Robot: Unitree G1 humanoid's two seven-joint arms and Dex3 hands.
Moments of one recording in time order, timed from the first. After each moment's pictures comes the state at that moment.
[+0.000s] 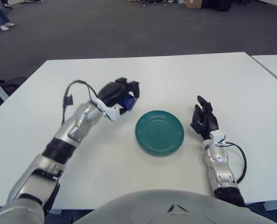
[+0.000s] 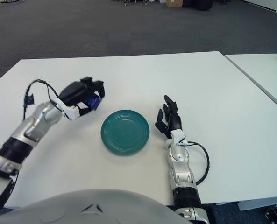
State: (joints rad) left arm -0.28 0.50 -0.38 0.06 0.60 -0.34 -0.12; right arm 0.12 -0.03 -0.02 0.22 -0.06 -0.25 -0.08
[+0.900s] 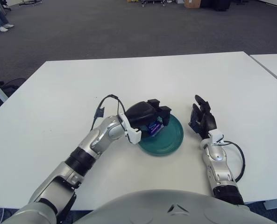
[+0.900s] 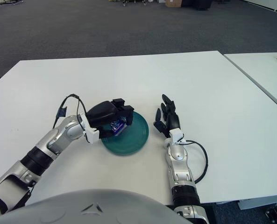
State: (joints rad) left arm -0.28 0.33 -0.53 0.09 0.59 -0.50 -0.26; right arm 0.11 -0.02 -0.02 0.24 -0.04 -0.26 -0.05
